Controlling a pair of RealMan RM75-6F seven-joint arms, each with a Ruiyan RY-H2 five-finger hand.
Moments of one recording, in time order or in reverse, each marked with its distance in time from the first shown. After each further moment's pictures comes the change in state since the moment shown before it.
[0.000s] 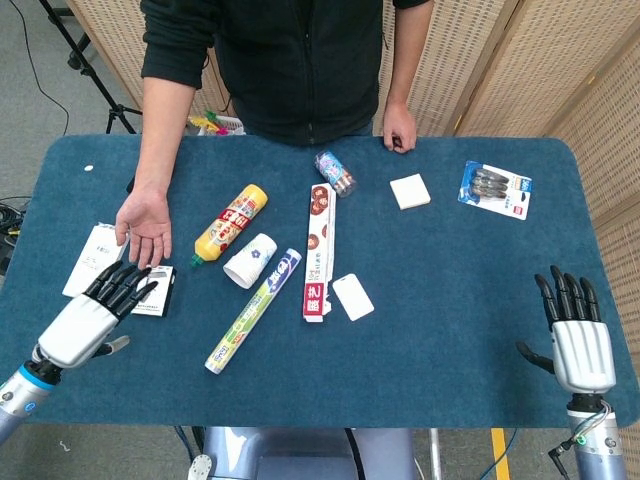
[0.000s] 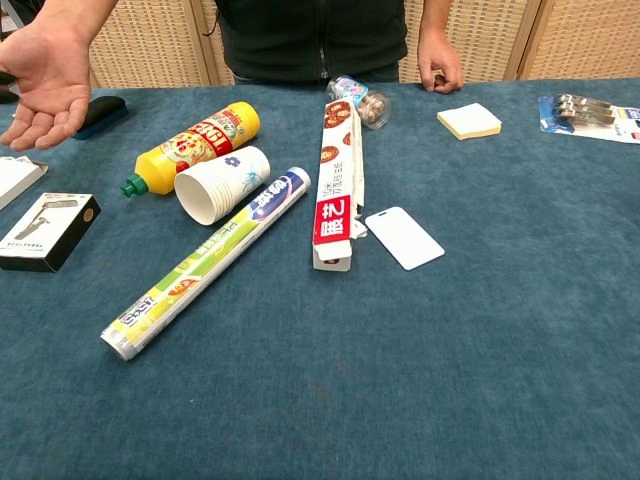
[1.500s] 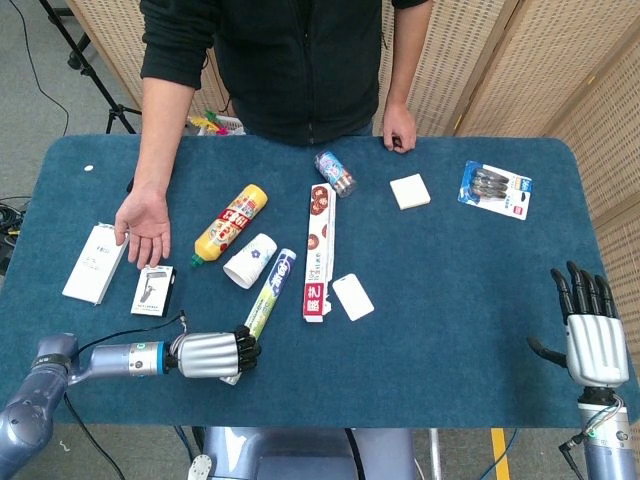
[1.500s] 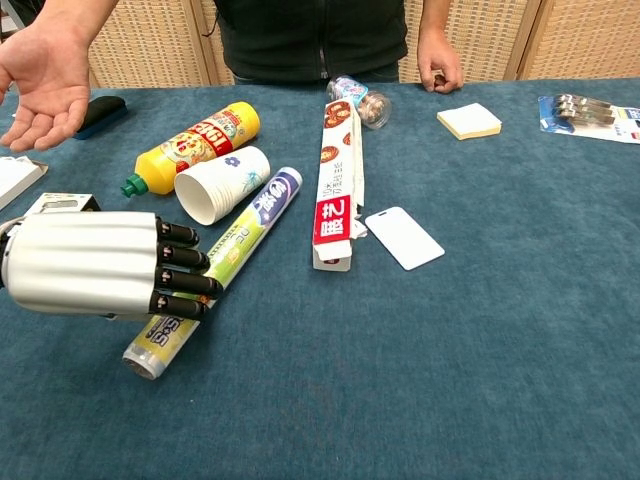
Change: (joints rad) left arm -0.409 -0.568 0.315 0.835 0.235 0.213 -0.017; right arm -0.030 0.027 0.071 -0.009 0.036 -0.085 0.048
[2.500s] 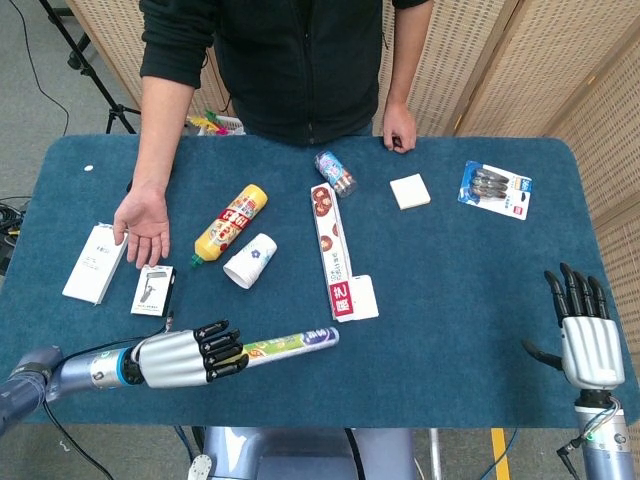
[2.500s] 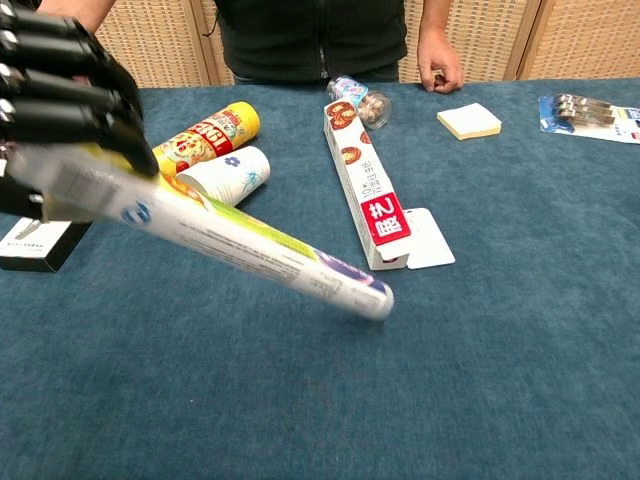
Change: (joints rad) left arm 0.006 0.220 -0.090 -0.450 -0.104 0.304 0.094; right arm -0.010 0.007 0.000 -0.022 -0.033 -0.006 0.007
